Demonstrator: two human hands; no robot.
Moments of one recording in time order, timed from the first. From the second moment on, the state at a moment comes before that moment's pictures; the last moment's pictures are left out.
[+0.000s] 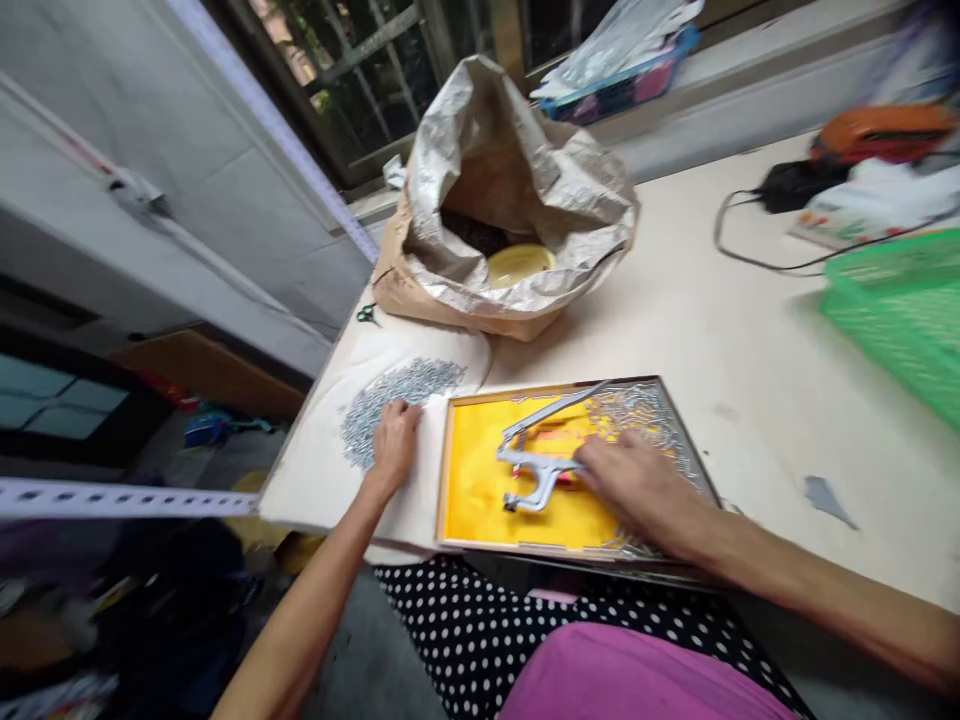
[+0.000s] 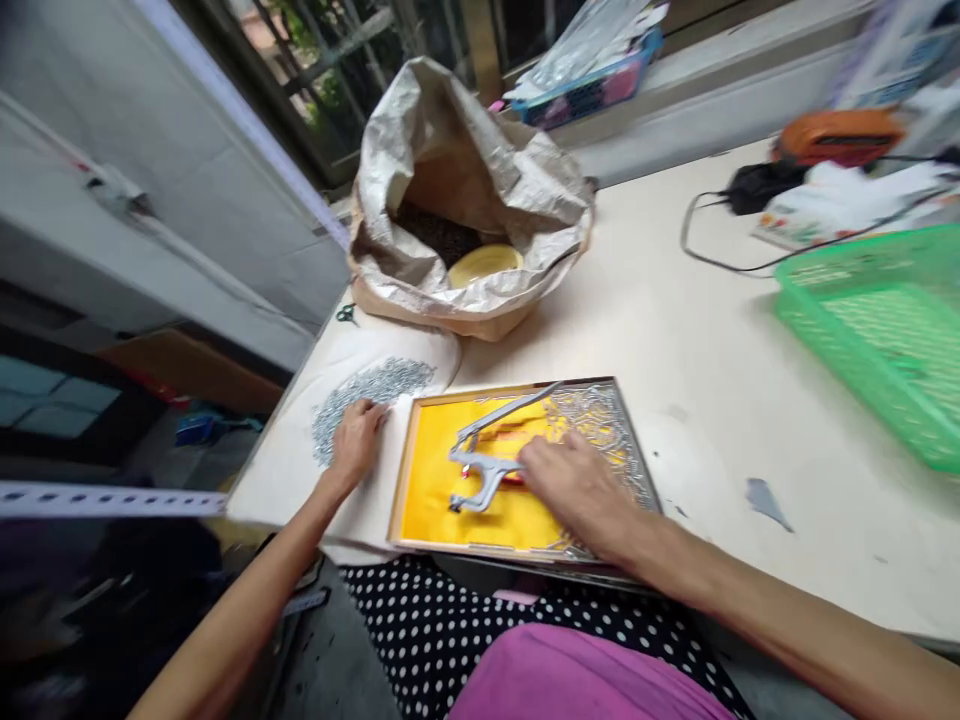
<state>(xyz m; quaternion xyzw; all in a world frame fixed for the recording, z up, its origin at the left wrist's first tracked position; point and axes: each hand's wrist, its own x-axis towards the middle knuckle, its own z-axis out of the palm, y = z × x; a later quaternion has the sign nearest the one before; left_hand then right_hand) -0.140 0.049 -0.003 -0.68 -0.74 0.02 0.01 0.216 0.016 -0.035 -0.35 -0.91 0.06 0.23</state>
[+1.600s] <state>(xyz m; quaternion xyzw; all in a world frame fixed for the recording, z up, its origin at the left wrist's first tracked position) -0.036 -0.033 -0.001 -0.36 -0.76 -0.16 -0.52 0.175 0.002 -0.063 -0.32 -0.94 0.01 0.14</state>
